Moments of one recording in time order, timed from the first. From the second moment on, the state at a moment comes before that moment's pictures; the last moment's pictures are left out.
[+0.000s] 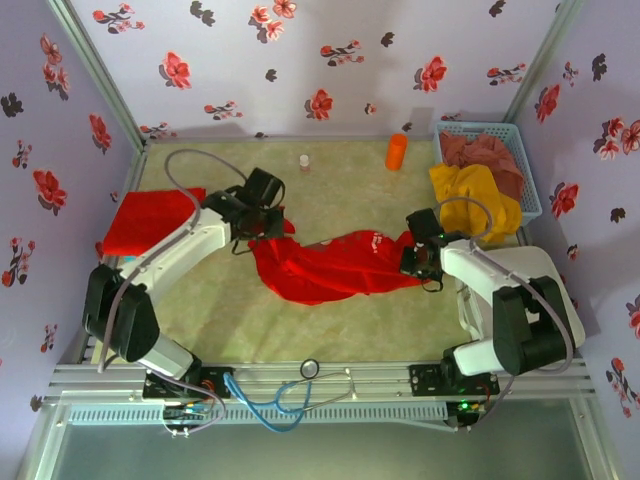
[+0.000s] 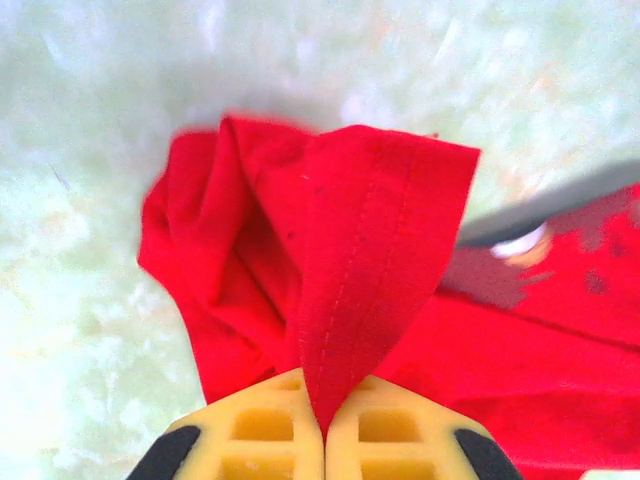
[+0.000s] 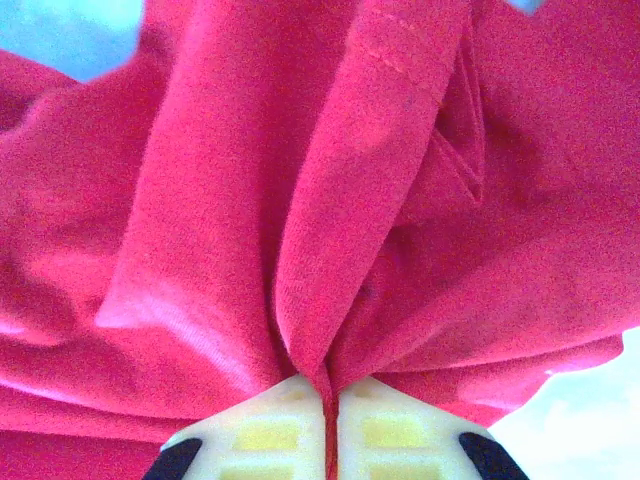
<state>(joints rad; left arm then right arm) -0.61 1.52 1.33 -0.82 -0.14 -0.54 0.31 1.40 0.77 -0.64 0.03 0.55</state>
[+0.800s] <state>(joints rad) -0.26 2.00 2.06 -0.93 -0.26 -0.38 0.30 1.41 0.95 -0.59 0.01 0.57</state>
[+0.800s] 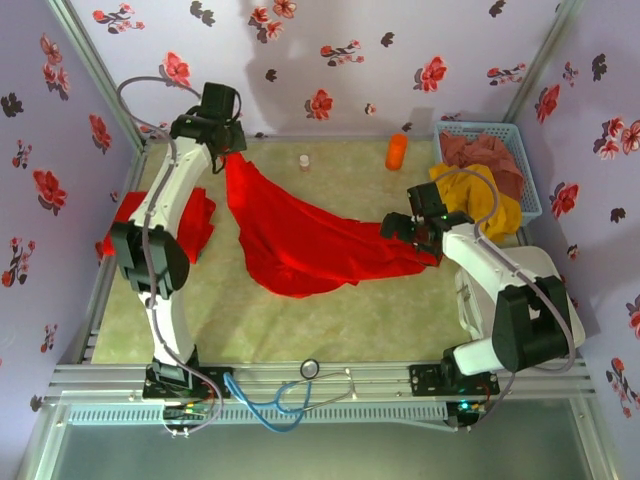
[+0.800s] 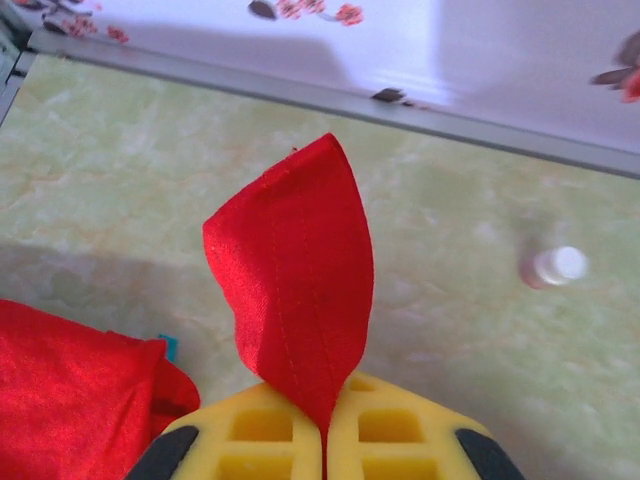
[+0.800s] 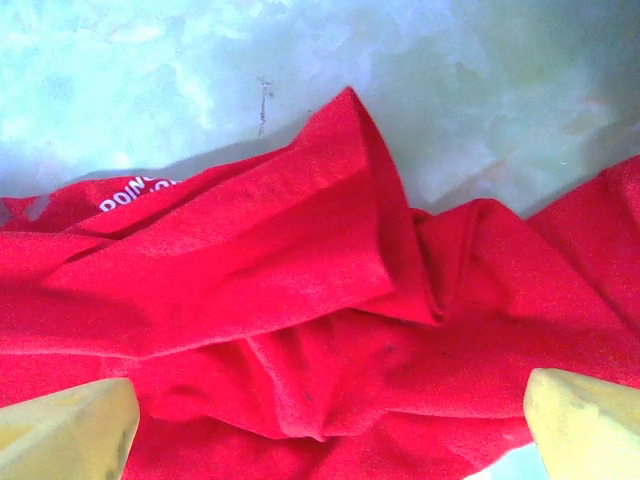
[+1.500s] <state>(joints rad) -0.21 1.78 1.48 -0.81 -0.09 -0.39 0.27 1.61 0.97 -0.50 0.00 0.58</state>
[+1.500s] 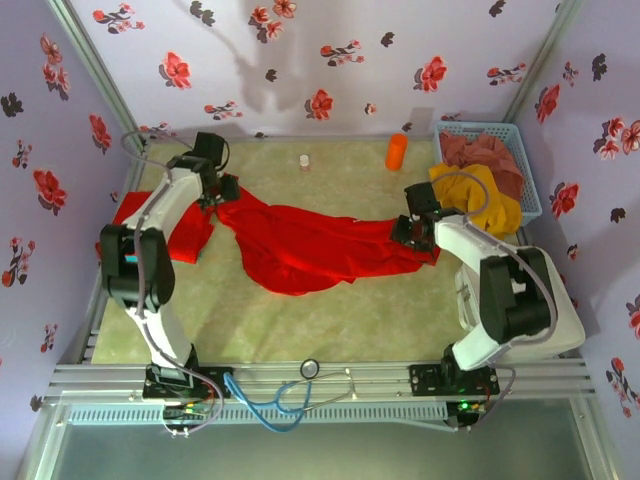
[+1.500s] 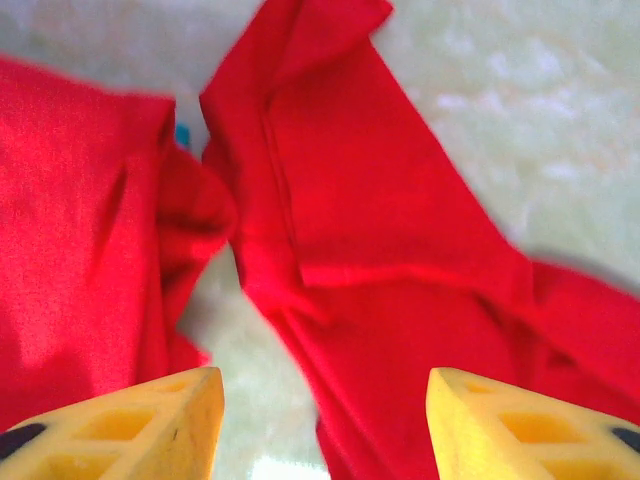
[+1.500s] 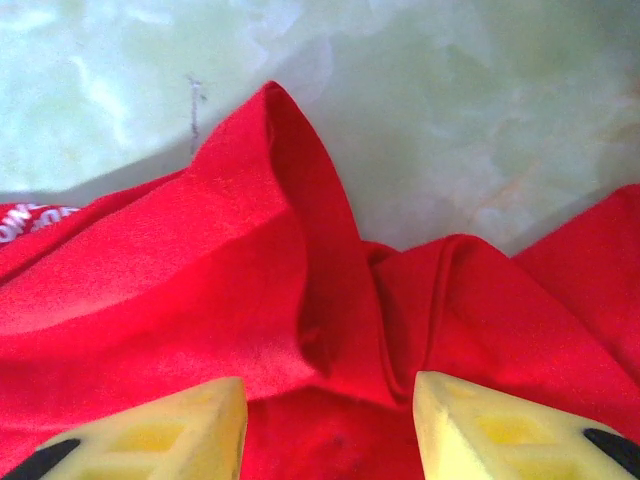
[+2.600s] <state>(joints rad) -0.50 1.43 0.82 -0.76 -0.01 -0.62 0.18 1.78 1.46 -0.38 -0.01 0.63</state>
